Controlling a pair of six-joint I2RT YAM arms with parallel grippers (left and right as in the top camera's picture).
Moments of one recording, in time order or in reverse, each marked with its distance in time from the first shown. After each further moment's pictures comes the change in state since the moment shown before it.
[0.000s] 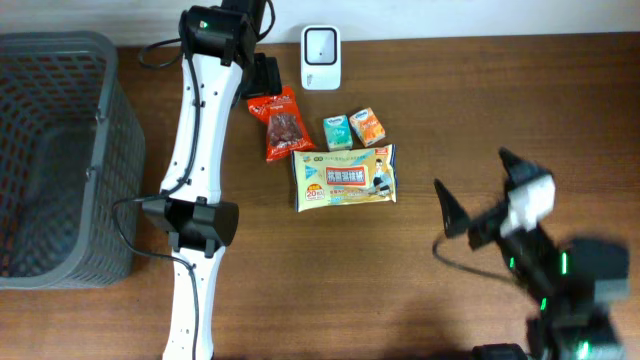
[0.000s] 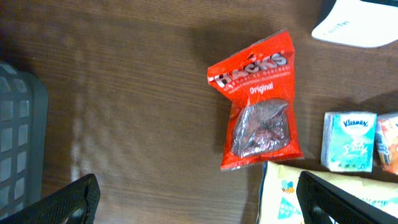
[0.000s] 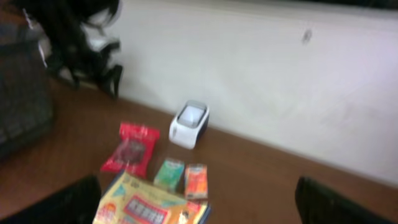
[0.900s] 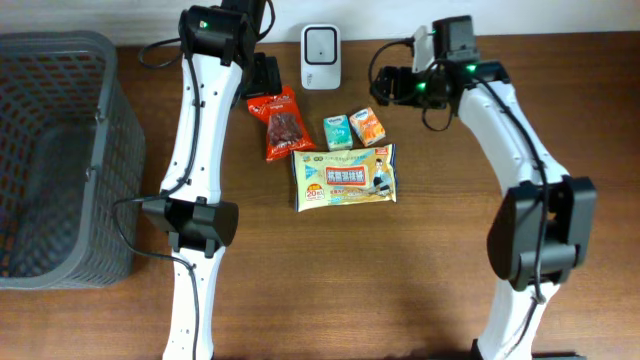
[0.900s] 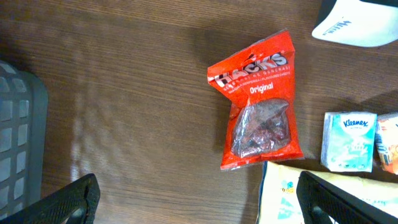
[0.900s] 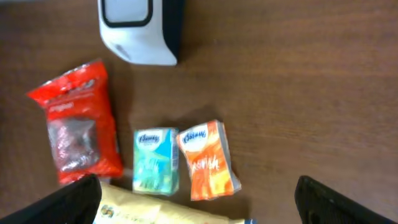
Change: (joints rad) left arm 0.000 0.000 0.000 -0.002 0.000 -0.001; right arm 0.097 1.440 1.007 -0.364 0.041 0.317
